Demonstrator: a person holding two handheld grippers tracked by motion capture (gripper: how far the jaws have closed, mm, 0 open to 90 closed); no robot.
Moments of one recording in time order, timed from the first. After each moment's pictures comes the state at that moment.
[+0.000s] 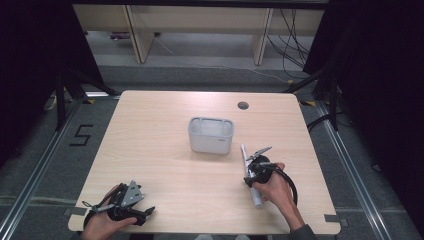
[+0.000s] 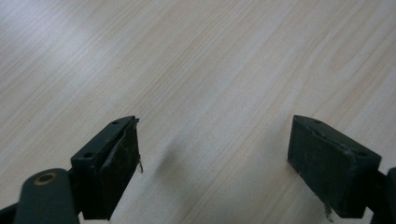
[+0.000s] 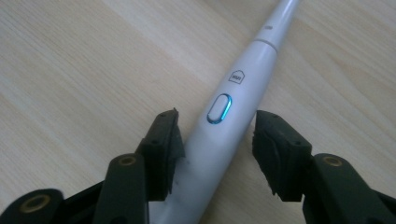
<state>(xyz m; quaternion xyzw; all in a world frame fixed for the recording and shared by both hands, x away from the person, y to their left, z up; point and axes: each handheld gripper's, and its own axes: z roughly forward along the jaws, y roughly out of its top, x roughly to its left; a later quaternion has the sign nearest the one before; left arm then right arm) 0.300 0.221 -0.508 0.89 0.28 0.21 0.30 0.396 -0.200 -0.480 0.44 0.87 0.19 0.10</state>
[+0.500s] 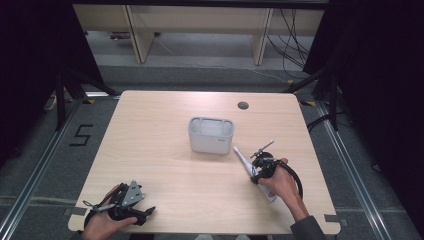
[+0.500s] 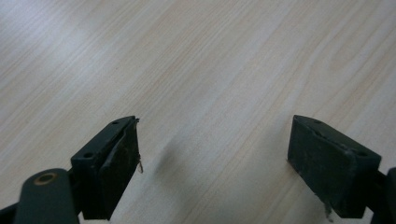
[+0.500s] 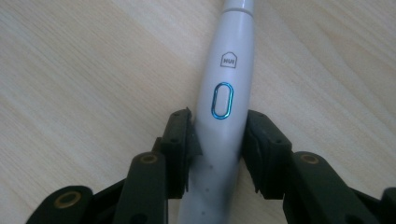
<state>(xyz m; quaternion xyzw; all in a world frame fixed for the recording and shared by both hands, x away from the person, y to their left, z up) 0.301 0.219 -0.508 0.89 0.28 0.21 0.30 0.412 -0.212 -0.478 0.44 0.89 0.14 0.06</state>
